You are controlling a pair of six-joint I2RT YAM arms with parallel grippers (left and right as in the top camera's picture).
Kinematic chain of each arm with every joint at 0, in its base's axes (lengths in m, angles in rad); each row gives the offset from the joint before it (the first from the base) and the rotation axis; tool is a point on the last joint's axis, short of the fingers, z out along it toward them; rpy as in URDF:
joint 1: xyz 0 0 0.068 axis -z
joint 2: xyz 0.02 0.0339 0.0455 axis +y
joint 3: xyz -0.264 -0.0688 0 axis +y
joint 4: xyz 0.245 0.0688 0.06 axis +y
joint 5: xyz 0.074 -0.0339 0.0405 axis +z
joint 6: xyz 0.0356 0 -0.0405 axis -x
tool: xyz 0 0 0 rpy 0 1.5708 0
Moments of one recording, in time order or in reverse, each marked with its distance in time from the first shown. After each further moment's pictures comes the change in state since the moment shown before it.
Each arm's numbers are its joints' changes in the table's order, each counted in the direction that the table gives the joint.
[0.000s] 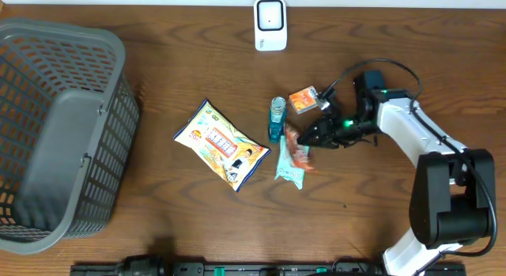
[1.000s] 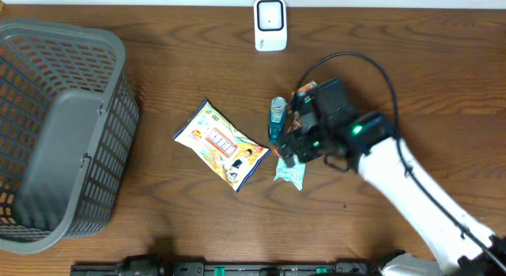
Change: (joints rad) left arm 0.000 0.000 0.000 0.002 0.000 0.000; right arm -0.454 -0.387 0.001 0.008 -0.811 -0.179
